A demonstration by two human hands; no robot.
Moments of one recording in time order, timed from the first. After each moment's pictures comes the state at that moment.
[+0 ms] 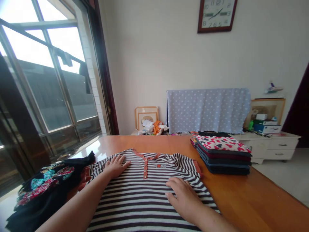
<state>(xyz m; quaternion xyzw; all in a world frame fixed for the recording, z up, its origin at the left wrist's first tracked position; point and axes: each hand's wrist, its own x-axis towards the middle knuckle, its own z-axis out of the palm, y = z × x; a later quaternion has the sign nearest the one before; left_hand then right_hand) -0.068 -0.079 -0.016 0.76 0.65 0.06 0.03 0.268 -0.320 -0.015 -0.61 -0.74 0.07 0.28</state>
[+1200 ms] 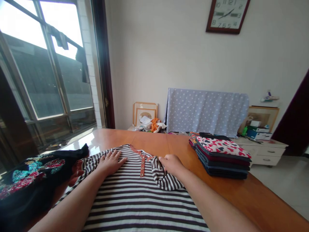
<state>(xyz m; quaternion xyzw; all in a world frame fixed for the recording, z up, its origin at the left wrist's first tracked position) -0.067 -0.084 -0.018 0.76 0.65 0.09 0.02 0.264 -0.206 0.029 -0.73 -0.57 0.25 0.29</state>
